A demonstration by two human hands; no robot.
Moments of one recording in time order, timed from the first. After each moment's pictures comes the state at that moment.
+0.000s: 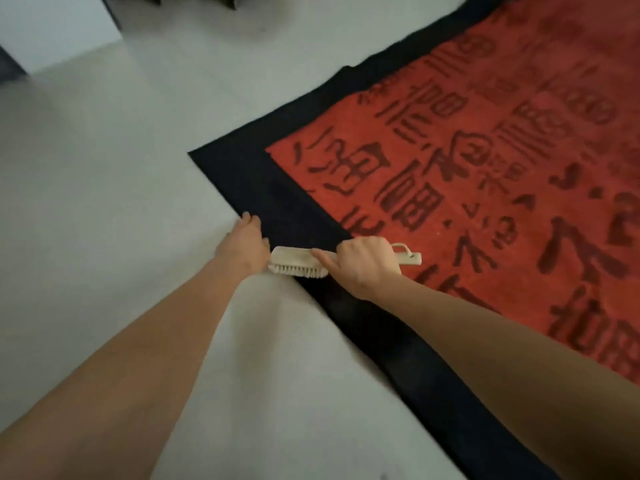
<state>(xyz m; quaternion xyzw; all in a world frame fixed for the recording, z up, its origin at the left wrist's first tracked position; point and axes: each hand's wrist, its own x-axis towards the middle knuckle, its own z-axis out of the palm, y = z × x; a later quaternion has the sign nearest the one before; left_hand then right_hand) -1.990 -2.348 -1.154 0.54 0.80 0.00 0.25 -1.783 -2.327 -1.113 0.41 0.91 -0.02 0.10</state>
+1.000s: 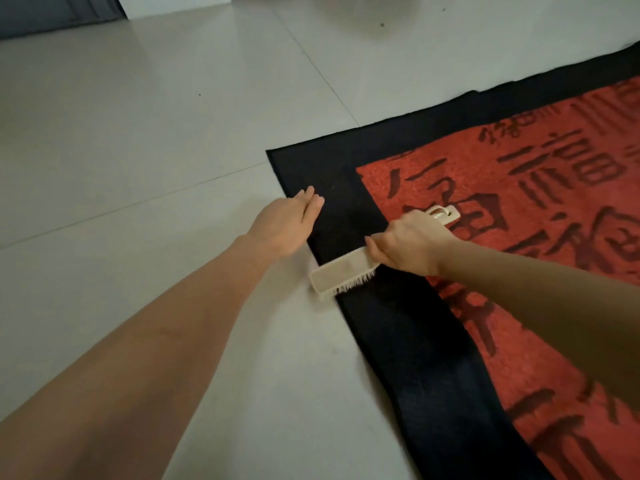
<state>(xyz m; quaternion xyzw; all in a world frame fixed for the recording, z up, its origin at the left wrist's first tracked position) -2.084 -2.291 -1.179 0.52 0.81 0.12 0.24 -1.895 -2.178 -1.169 0.10 0.99 0.10 -0.02</state>
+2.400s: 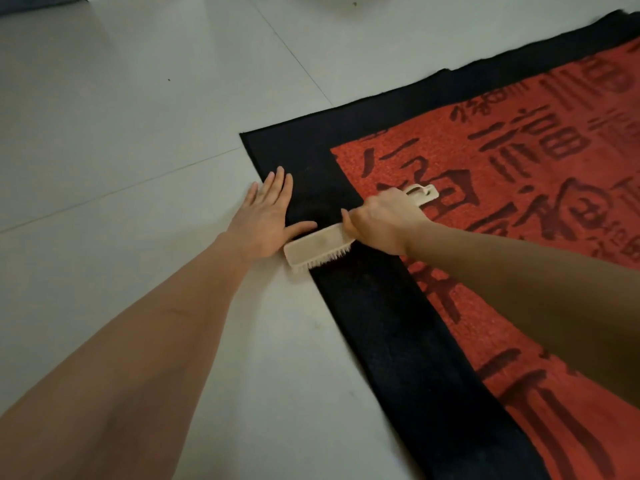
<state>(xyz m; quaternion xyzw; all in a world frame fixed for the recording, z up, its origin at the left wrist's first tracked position) -2.080 -2.300 -1.208 0.58 0.79 0.01 0.17 -1.887 -2.191 -1.158 0.09 0.99 0.10 -0.06</state>
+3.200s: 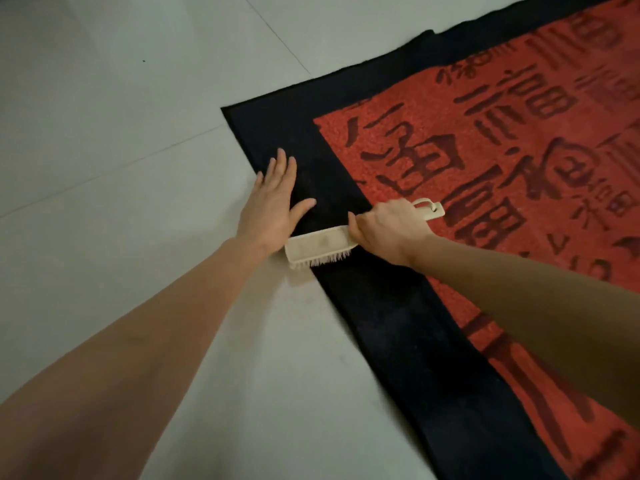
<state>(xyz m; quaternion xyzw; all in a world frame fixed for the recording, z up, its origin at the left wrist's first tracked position) -2.033 -2.311 -1.203 0.58 0.79 0.13 0.16 -1.840 -2.220 -1.185 0.18 0.98 0.06 -0.08</state>
